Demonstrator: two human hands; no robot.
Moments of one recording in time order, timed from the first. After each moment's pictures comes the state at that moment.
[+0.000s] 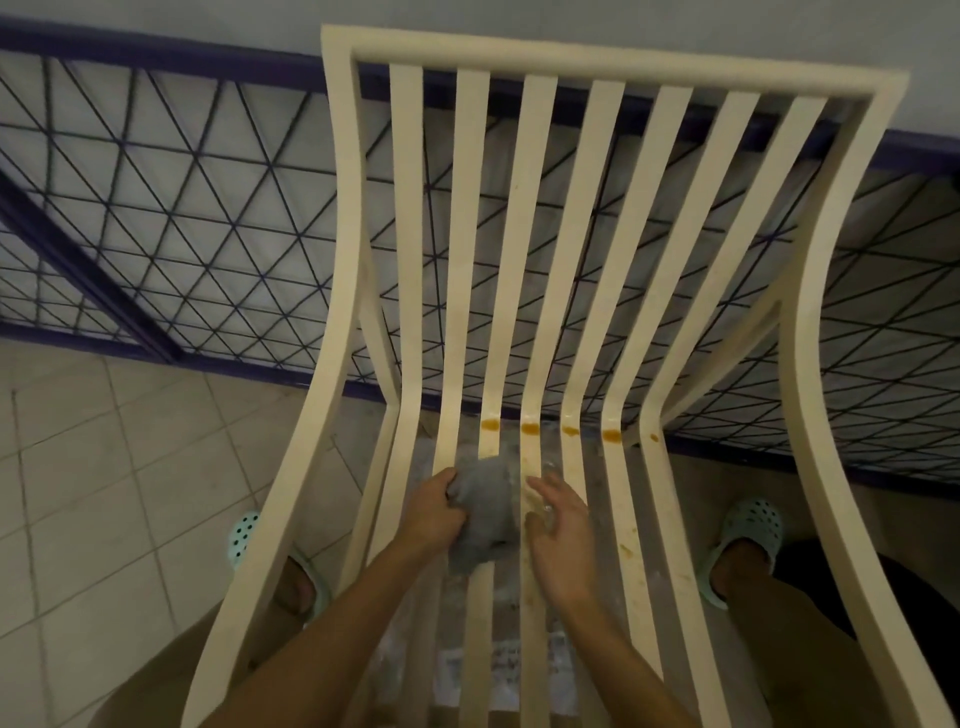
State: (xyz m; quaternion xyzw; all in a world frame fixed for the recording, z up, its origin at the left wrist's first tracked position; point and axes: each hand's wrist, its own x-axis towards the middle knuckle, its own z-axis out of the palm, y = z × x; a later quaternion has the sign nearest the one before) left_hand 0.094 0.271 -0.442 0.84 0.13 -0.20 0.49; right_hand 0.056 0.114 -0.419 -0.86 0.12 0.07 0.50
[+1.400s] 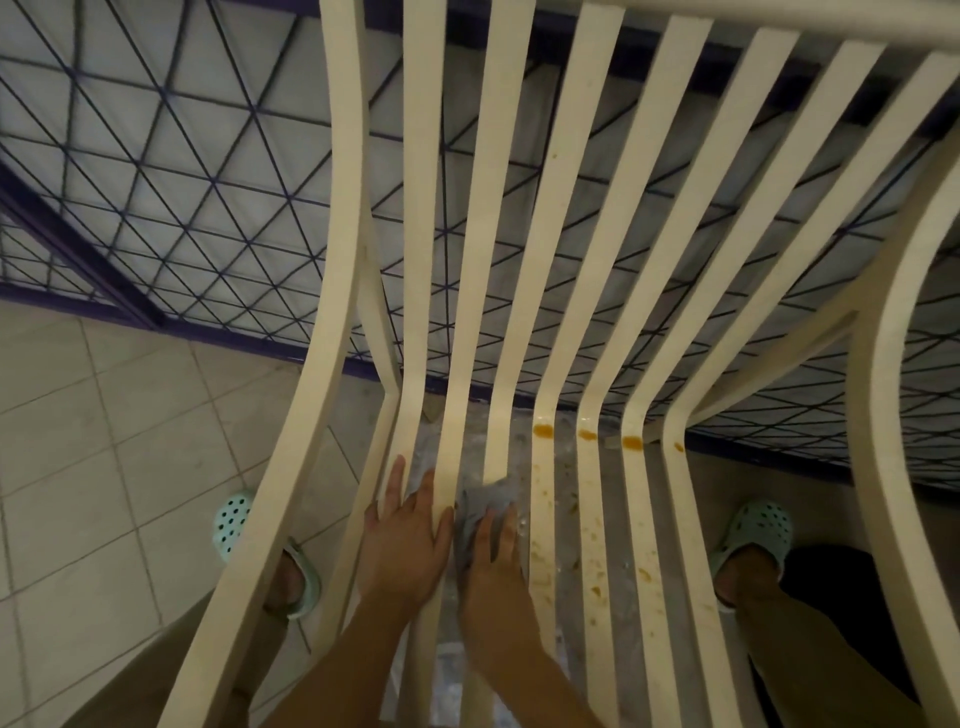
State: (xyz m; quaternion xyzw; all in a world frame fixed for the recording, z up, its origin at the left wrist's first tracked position) left_hand 0.075 0.296 -0.503 0.98 0.06 -0.09 0.14; right_hand 0.040 0.178 -0.513 -0.96 -0.04 0.21 0.17
